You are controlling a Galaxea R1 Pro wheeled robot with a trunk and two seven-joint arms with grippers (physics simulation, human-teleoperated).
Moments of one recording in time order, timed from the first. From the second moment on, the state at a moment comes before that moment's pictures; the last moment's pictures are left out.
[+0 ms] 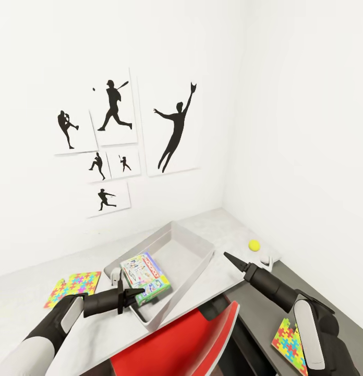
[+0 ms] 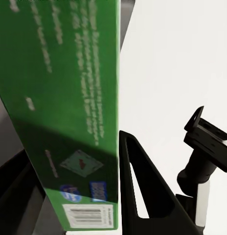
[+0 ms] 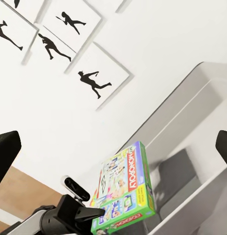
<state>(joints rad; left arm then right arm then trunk) -0.61 0.16 0.11 -0.53 0.47 1.05 -1.06 -0.27 0.07 -0.34 -1.53 -0.45 0.79 0.82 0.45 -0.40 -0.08</state>
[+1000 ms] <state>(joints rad) -0.61 0.15 0.10 -0.53 0.46 1.04 -1.06 -0.27 0.07 -0.34 -1.53 -0.45 0.79 0.82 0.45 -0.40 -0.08</state>
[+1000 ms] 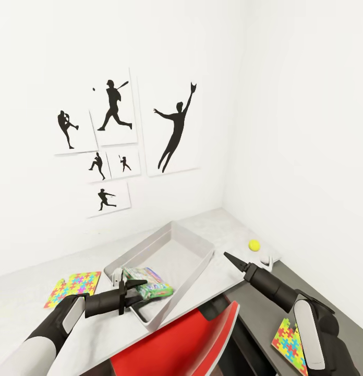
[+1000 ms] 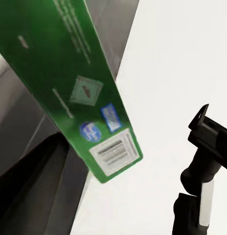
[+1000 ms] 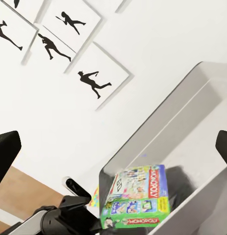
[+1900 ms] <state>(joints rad) -0.61 0.15 0.11 -0.53 0.46 1.04 -1.06 -0.27 0.07 -0.34 -1.53 -0.45 0.79 0.82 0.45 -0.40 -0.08</state>
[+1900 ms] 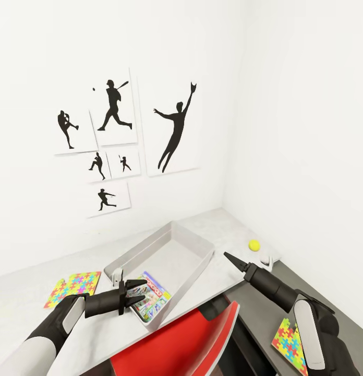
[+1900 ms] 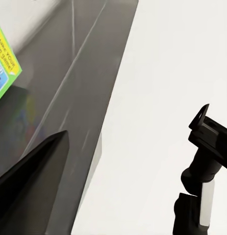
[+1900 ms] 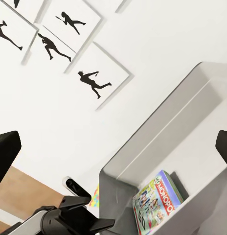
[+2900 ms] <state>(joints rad) -0.58 0.20 0.08 -0.90 0.50 1.04 -1.16 -0.27 0.07 -0.34 -1.52 -0.45 0.79 0.82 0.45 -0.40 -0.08</state>
